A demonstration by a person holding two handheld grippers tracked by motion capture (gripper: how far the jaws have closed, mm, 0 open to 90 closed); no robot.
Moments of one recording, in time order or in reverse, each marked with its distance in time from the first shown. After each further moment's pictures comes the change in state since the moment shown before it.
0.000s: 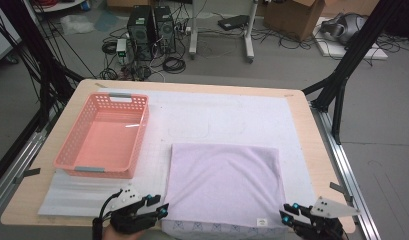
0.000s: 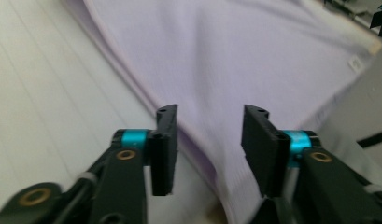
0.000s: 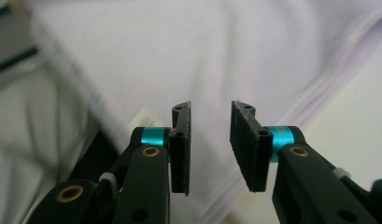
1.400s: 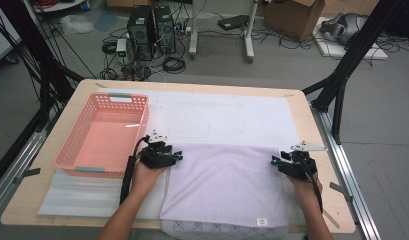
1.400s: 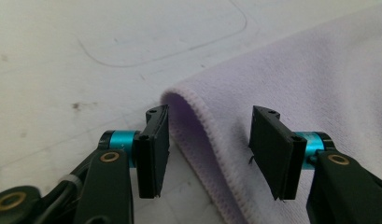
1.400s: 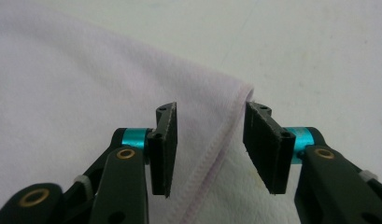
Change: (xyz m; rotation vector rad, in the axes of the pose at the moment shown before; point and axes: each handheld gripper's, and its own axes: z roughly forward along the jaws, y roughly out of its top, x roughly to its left) left arm 0.081 0.076 0.119 0.096 0.185 0.011; right arm -0.105 0.059 0.104 0.058 -0.273 0.133
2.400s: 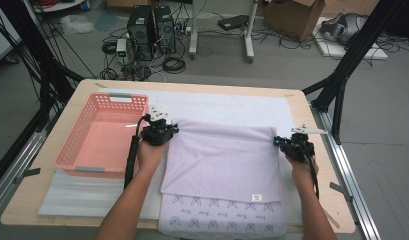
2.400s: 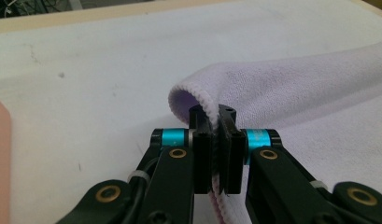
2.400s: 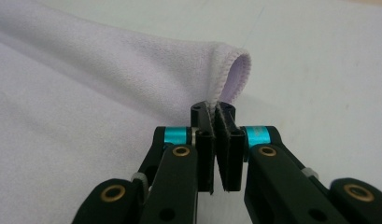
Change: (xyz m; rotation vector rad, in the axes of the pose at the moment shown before) left arm 0.026 0.059 0.012 -0.134 0.100 -0.030; right arm -0.024 0.042 0.024 -0.080 0.014 0.042
